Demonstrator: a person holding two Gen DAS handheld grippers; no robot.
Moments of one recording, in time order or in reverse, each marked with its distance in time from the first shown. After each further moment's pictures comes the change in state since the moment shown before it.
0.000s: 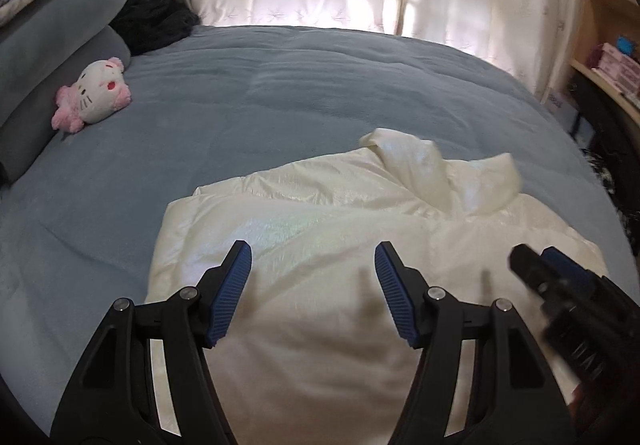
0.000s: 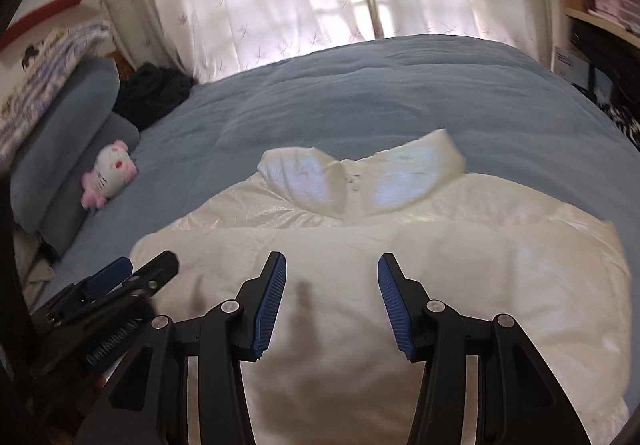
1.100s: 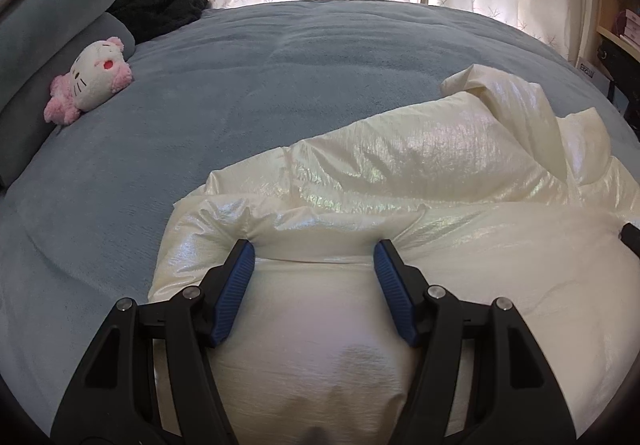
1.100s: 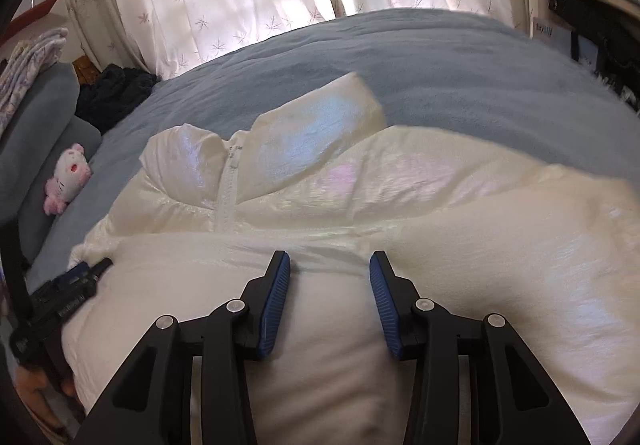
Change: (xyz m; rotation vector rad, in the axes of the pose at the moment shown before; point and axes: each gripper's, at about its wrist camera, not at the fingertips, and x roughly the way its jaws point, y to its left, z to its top) left arm 0.109 0.052 -0.025 0.061 0.037 0.075; right arm 0.059 -0.116 -0.024 0.061 0.010 -0.112
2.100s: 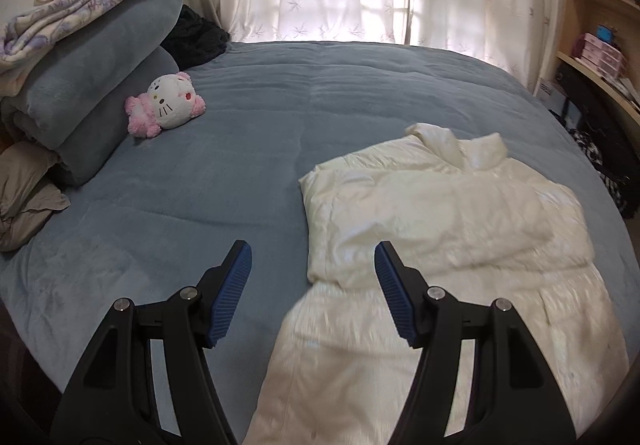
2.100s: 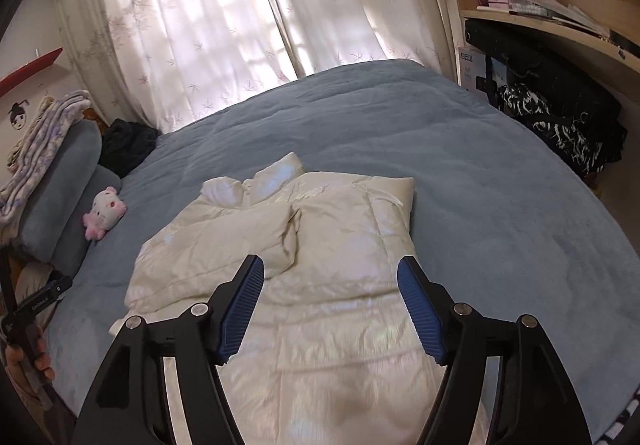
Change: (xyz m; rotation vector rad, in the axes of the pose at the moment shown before) left arm -0.319 0.099 -0.048 0.013 -0.052 -0.048; right arm -0.352 -0.068 -0.084 0.138 -0.124 0.019
